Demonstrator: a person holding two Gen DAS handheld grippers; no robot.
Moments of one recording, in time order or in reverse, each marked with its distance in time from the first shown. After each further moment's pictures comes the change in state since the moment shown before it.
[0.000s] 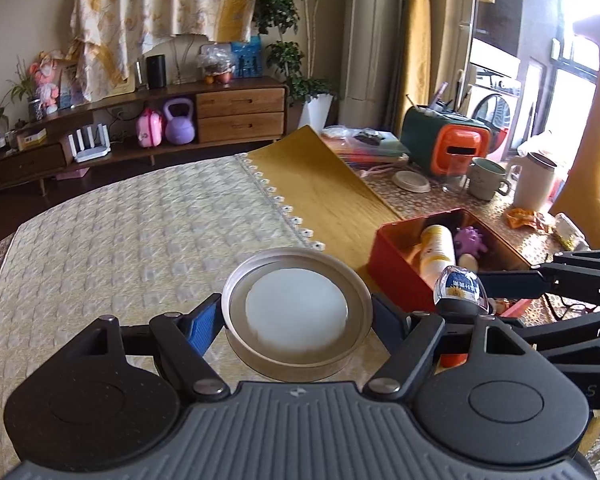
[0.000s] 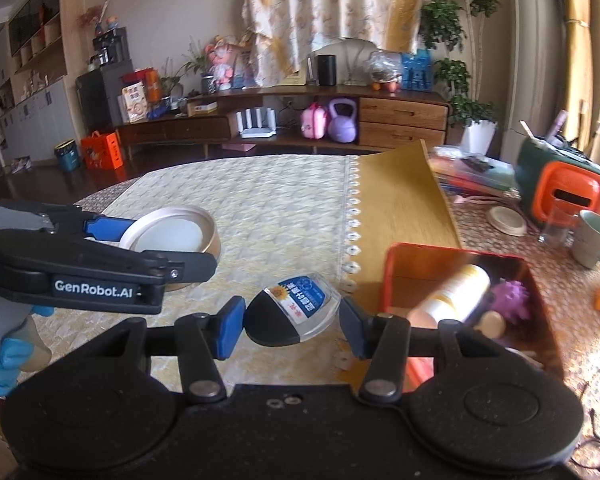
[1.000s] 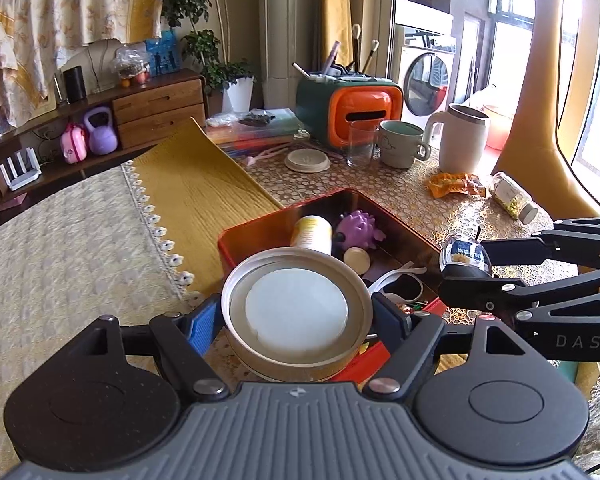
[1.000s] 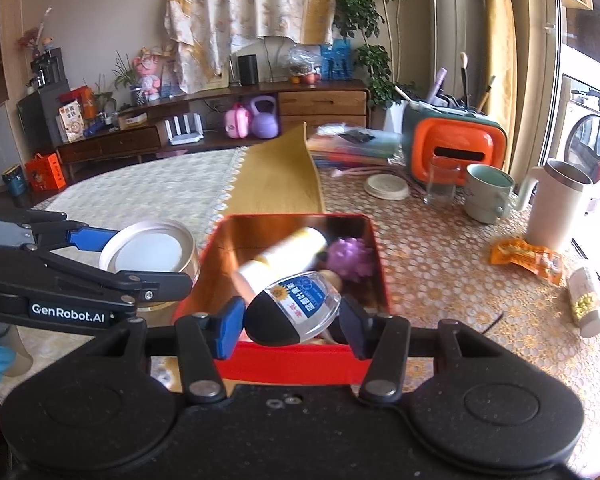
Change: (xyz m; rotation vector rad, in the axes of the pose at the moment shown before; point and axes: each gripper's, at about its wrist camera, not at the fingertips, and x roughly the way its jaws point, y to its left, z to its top) left arm 0.067 -0.137 0.016 0.148 0.061 -0.124; right arm -0.038 -0.133 -0.041 0.105 0.004 -0.141
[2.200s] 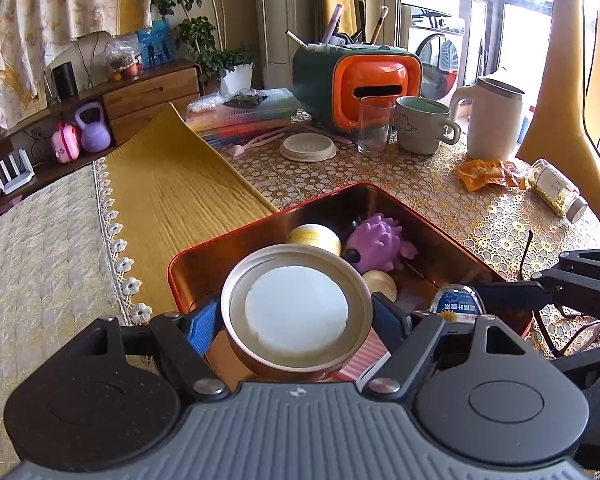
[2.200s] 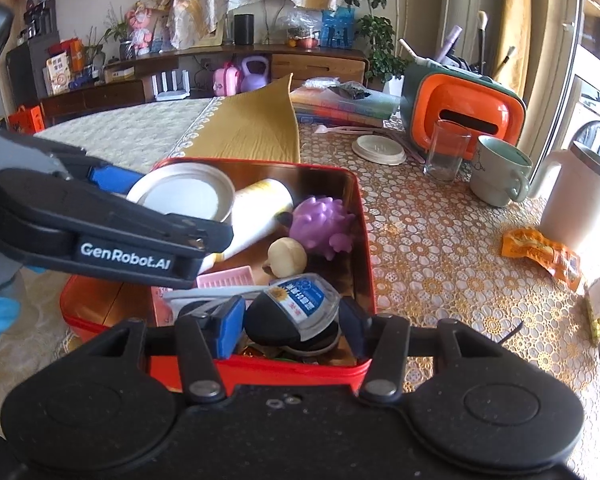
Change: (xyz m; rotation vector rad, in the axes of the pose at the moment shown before) left arm 0.101 -0.013 0.017 0.025 0.025 0.033; right arm 0.079 -0.018 -0.013 -0.092 0.092 -0.051
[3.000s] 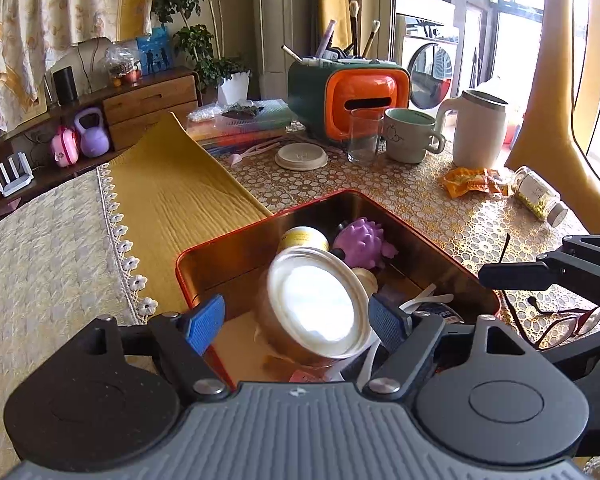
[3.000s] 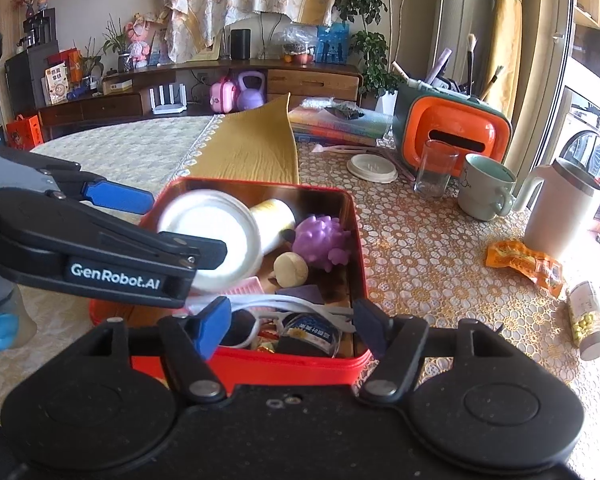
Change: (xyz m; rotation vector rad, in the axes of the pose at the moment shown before) left arm -0.033 0.000 -0.005 -0.012 -0.025 -0.018; right arm -0.031 0.006 0.003 0.009 -0.047 -0.021
